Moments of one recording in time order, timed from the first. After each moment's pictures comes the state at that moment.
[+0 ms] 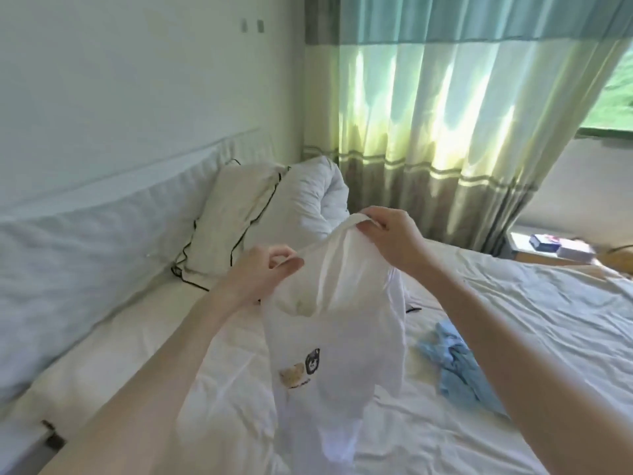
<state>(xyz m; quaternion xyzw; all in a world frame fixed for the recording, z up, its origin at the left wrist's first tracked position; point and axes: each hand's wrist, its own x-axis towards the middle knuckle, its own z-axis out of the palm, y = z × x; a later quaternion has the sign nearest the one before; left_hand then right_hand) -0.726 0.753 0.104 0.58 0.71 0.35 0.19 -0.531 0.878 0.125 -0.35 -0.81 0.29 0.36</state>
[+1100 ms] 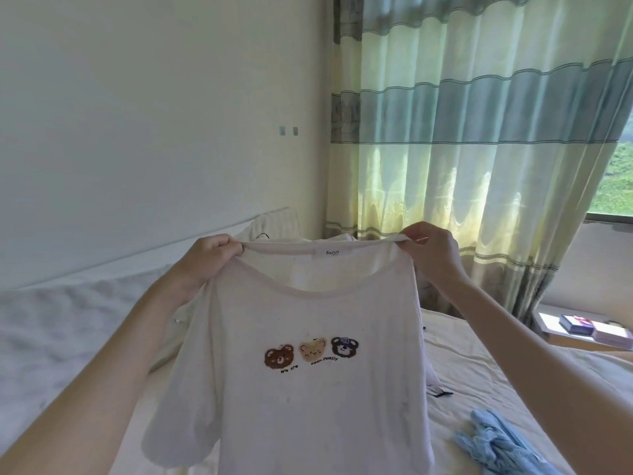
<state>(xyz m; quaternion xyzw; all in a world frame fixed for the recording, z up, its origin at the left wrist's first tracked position) -0.827 0.690 0.225 0.44 0.70 0.54 0.16 -0.554 0.864 0.217 -0.40 -0.72 0.24 0.51</state>
